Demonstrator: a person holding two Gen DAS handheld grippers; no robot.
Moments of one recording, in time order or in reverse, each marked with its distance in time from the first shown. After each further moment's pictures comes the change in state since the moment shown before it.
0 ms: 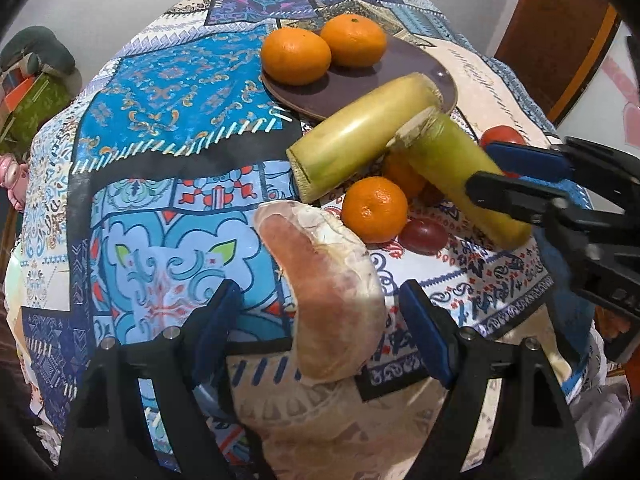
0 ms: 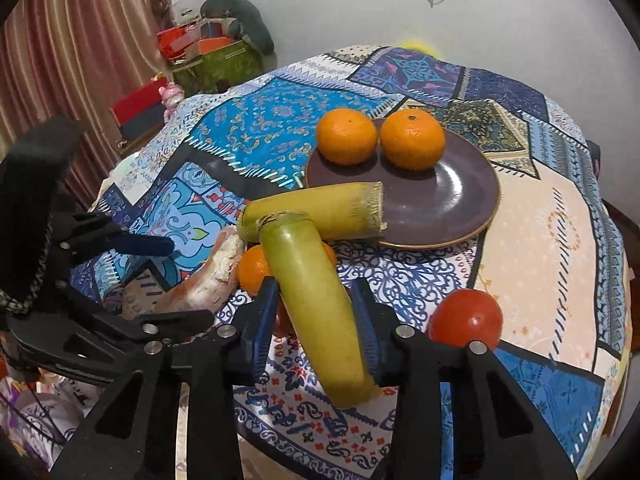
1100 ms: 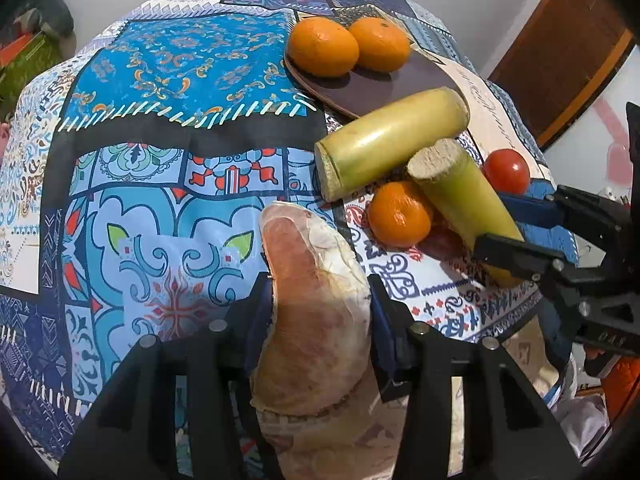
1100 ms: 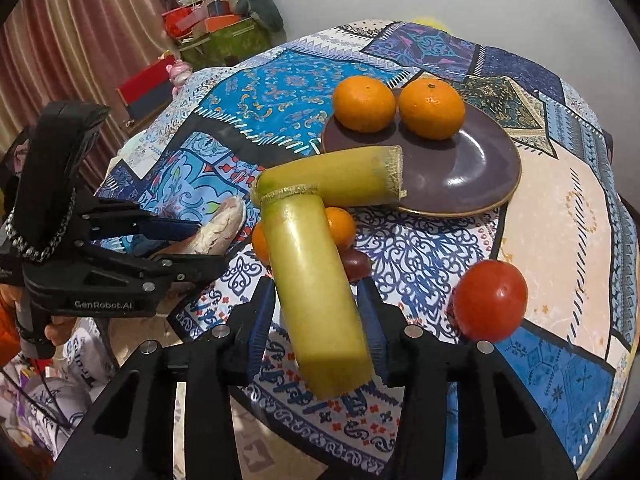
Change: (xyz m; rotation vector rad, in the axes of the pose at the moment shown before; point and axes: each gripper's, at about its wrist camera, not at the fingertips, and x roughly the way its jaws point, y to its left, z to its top) left arm 0.008 0.037 -0.006 -0.105 -0.010 -0.135; right arm 0.016 0.005 -0.006 -0.010 0.093 0.049
